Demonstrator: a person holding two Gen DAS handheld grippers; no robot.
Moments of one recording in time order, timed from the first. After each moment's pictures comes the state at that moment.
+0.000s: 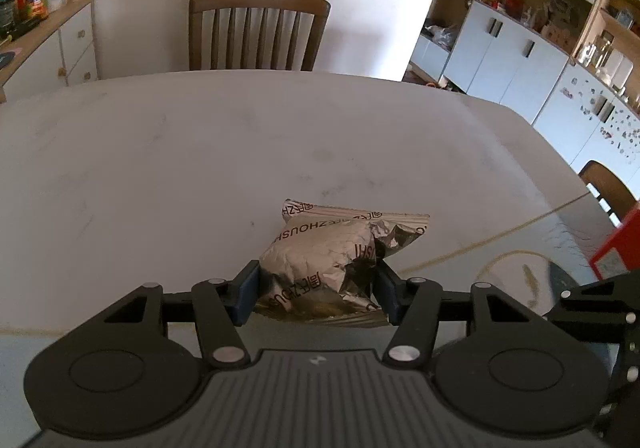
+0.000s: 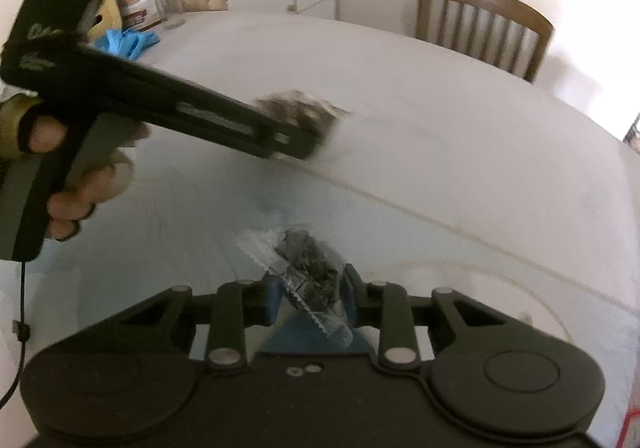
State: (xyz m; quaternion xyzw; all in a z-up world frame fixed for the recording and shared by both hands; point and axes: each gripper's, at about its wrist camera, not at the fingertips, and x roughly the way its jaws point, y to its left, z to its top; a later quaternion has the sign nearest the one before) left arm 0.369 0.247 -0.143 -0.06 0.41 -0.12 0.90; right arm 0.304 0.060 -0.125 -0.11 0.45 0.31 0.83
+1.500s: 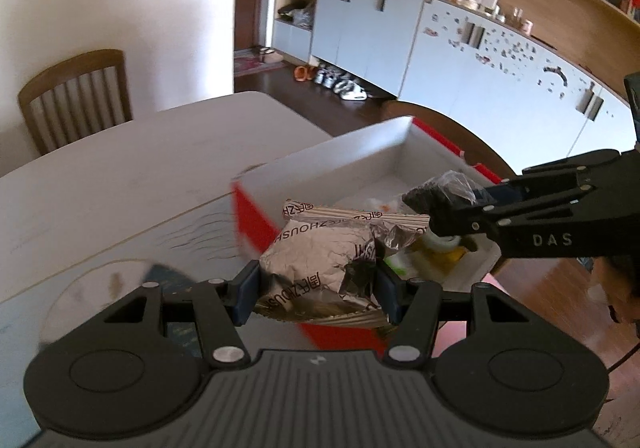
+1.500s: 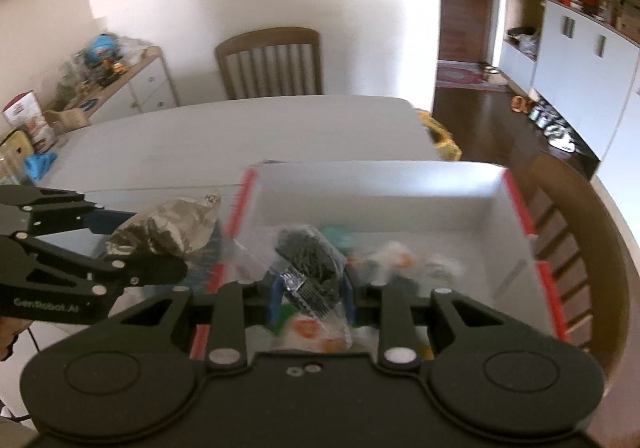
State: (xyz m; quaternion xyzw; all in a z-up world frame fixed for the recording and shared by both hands) left arm 0.247 -0.135 -0.039 0.05 0.39 -0.26 0.88; right arm 0.214 -0.320 -0.027 0.01 0.40 0.14 0.90
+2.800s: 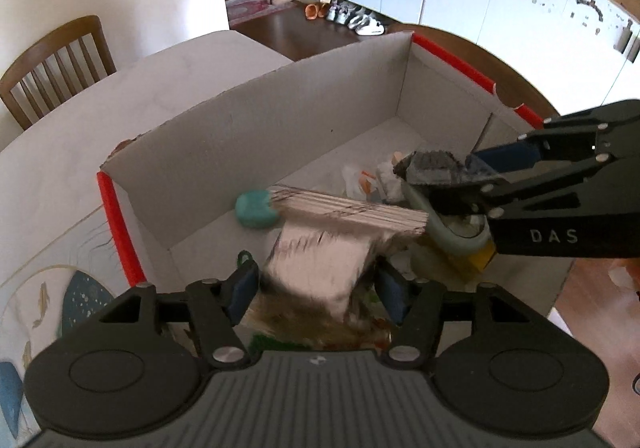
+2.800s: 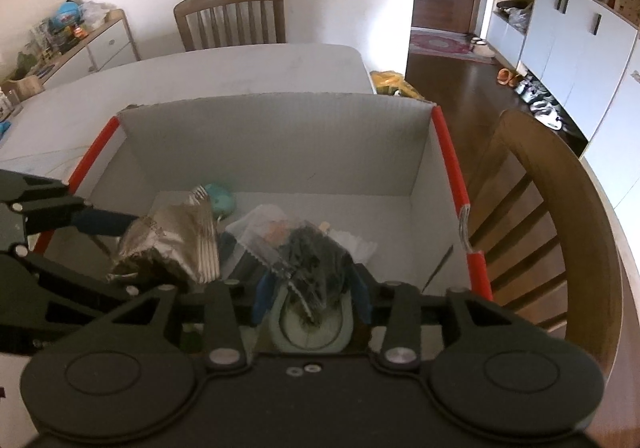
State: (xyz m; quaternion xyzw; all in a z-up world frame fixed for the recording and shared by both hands) left arm 0.284 -0.241 -0.110 0.11 0.46 -0.22 0.85; right arm 0.259 -0.394 -0.095 -0.02 0.45 0.14 0.88
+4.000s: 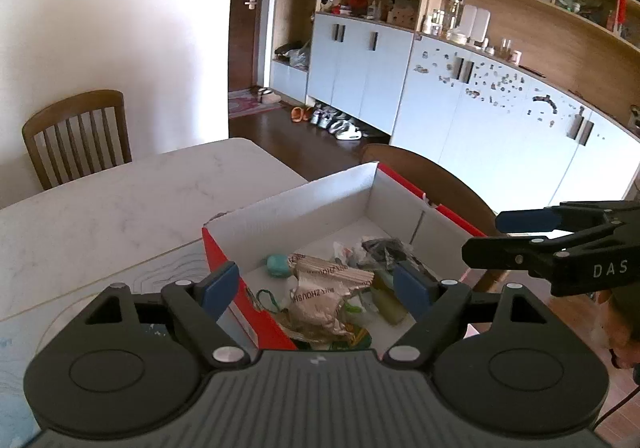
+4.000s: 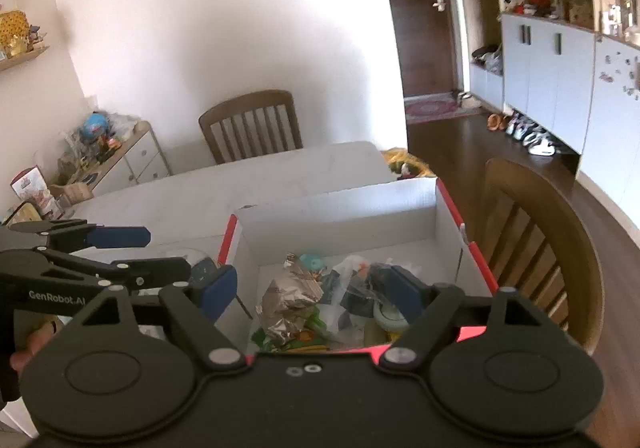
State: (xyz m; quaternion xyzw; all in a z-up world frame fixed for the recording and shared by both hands) left arm 0.194 -0.147 -0.004 0.04 0.32 -0.26 0.91; right arm 0.135 -0.367 0.002 0.09 0.31 0.11 0.94
